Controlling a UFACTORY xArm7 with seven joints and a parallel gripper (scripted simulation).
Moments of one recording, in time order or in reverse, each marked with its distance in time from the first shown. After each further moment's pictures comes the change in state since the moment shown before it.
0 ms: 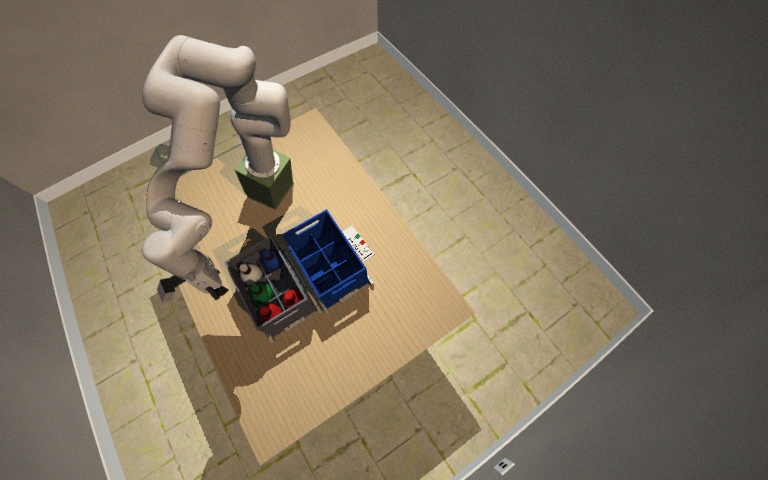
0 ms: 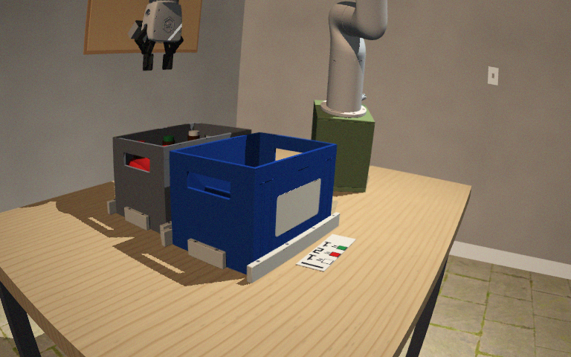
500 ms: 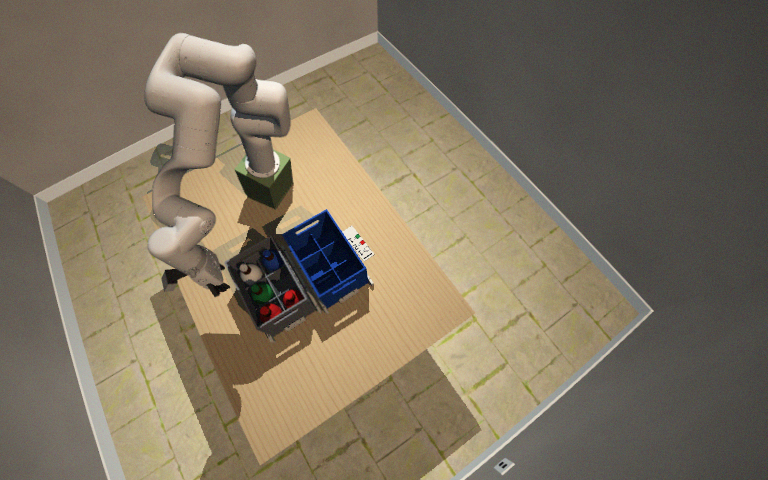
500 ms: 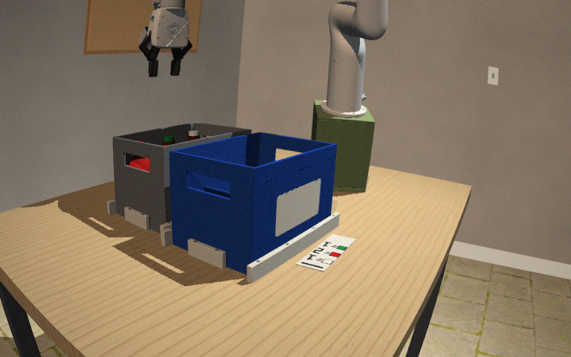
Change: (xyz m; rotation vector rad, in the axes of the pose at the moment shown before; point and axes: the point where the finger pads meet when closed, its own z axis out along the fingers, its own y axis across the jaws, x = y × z) arm -0.009 0.016 0.016 -0.001 -0.008 0.155
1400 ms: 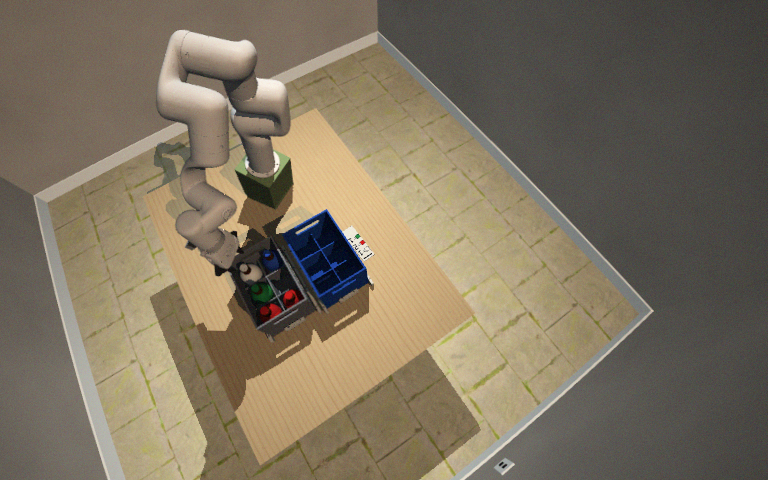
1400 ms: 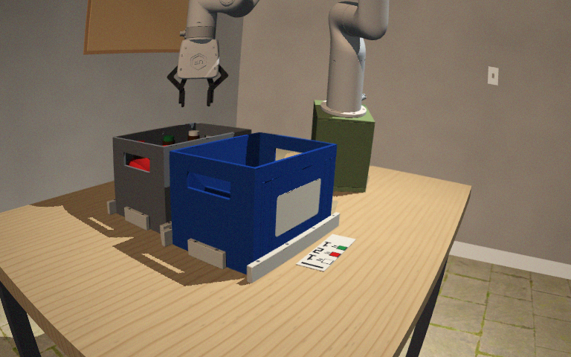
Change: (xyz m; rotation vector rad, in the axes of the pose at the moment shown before) arm -0.030 0.080 0.078 0.000 0.006 0.630
